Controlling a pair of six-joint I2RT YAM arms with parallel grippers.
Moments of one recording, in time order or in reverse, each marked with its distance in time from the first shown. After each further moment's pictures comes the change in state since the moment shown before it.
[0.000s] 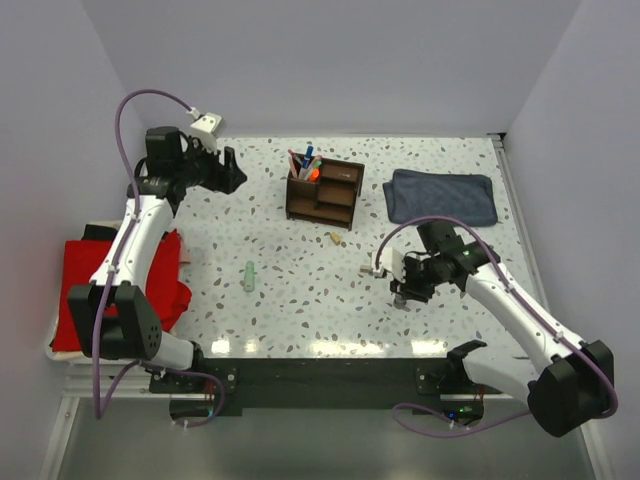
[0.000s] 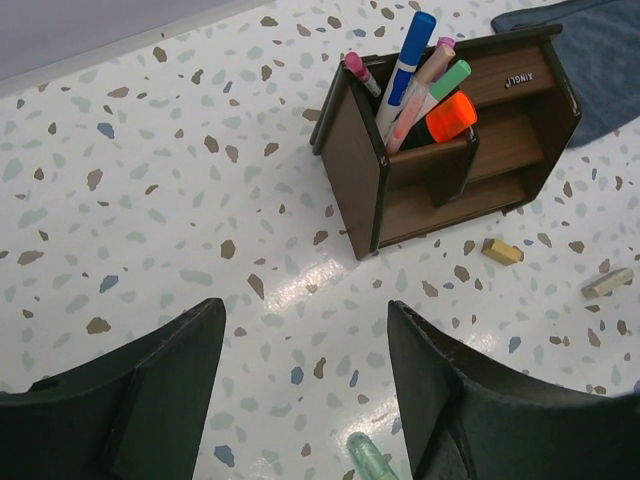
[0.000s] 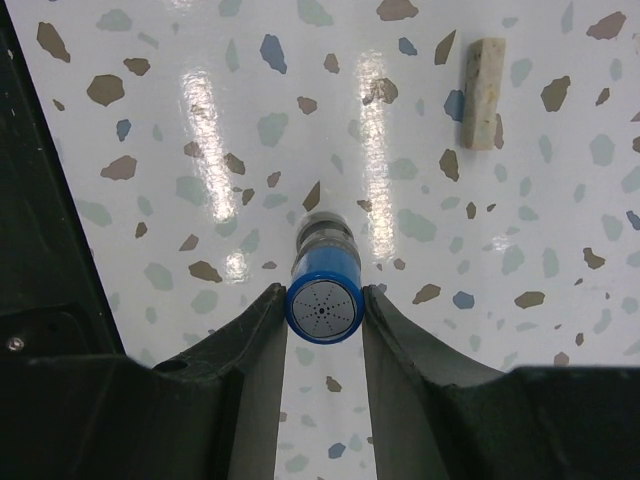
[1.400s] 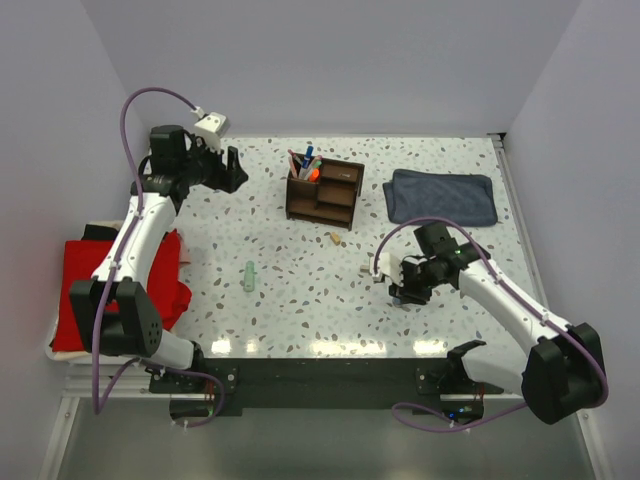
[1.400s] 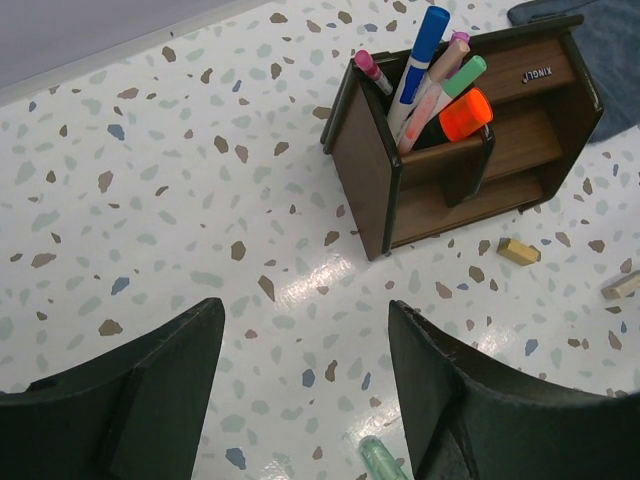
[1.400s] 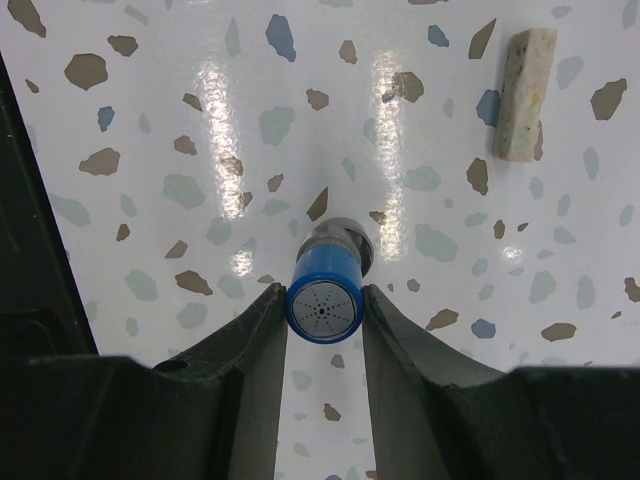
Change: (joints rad) left arm -0.019 0.022 0.014 0.001 -0.036 0.024; right arm -0.029 0.069 -0.075 0.076 -0.029 -0.069
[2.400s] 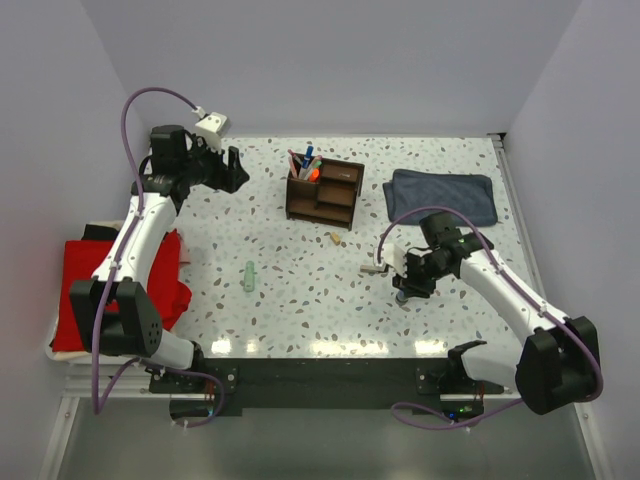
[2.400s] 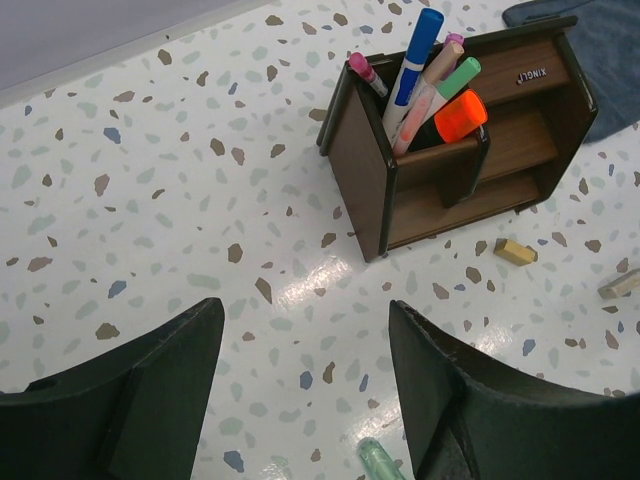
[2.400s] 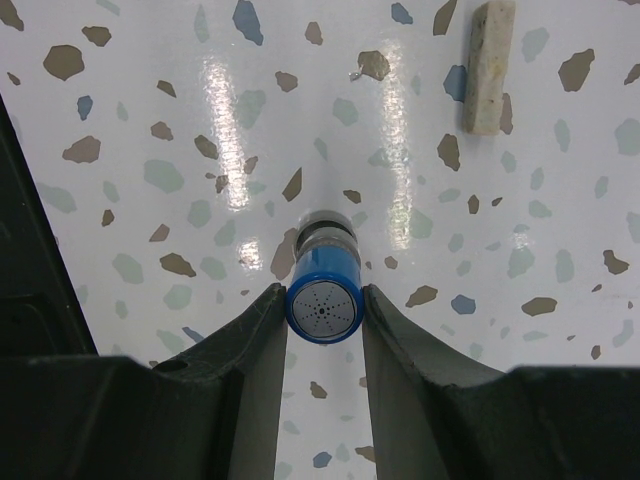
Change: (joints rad) left arm -0.005 0.000 0.000 0.003 0.005 -0.001; right arm -0.060 0.049 0.074 -0.059 -0.007 -0.029
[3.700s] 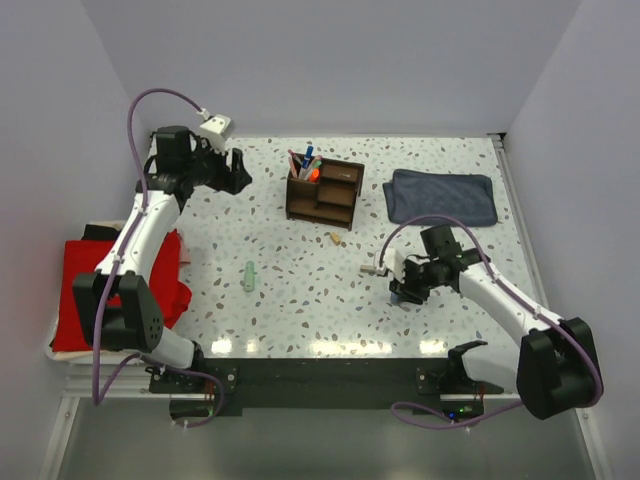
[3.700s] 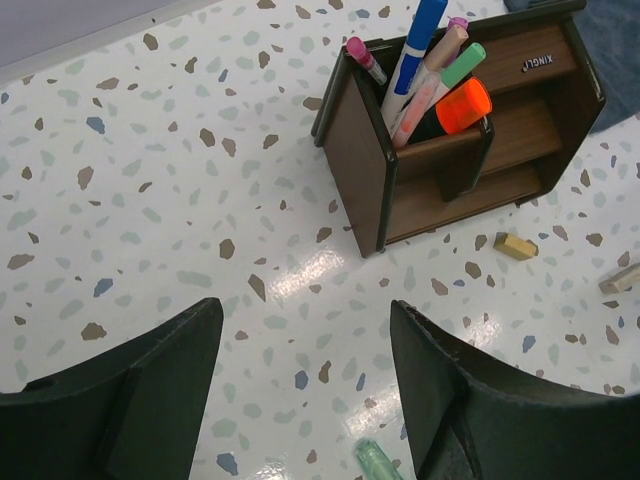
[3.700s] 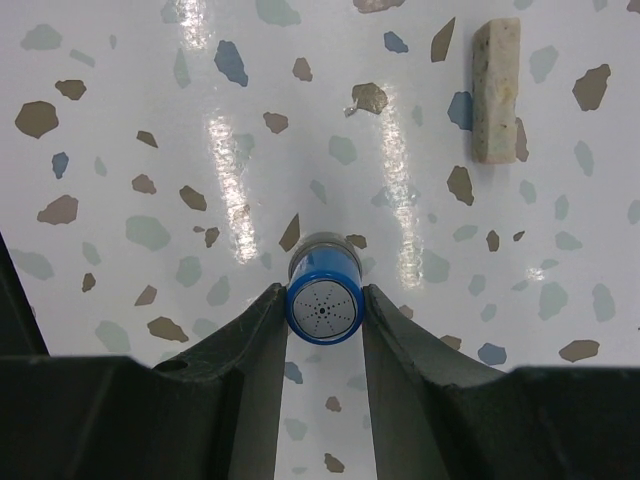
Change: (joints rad) left arm -0.010 0.030 0.000 0.001 -0.001 0.000; right arm -0.010 -0.024 -0.177 0.243 -0.069 0.089
